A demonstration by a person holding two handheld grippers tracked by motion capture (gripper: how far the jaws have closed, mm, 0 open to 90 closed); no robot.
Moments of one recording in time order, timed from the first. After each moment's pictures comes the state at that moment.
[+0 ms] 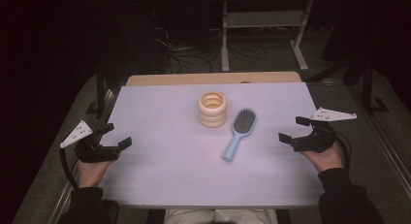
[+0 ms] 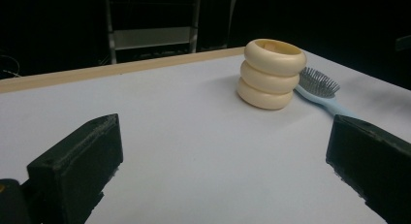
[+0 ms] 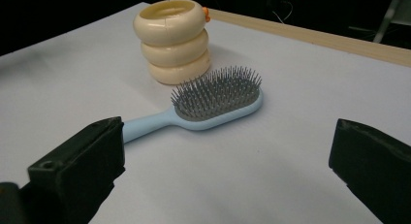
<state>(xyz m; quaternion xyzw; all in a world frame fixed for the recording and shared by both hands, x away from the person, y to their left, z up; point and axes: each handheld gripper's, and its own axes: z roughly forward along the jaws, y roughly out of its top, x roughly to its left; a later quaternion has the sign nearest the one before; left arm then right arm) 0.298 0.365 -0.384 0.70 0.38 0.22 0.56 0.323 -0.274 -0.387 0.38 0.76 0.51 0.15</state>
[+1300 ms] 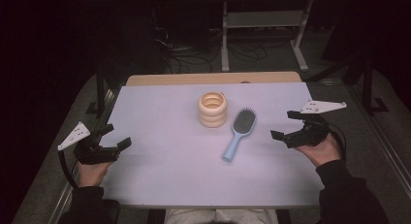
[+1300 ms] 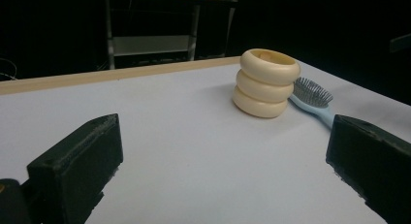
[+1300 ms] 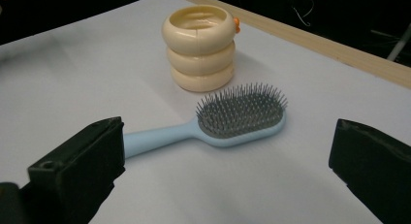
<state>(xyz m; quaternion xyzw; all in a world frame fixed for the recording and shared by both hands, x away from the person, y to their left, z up) 0.292 0.364 -0.385 0.69 0.38 0.21 0.58 0.329 -0.246 -0.355 0.34 0.79 0.48 0.15</state>
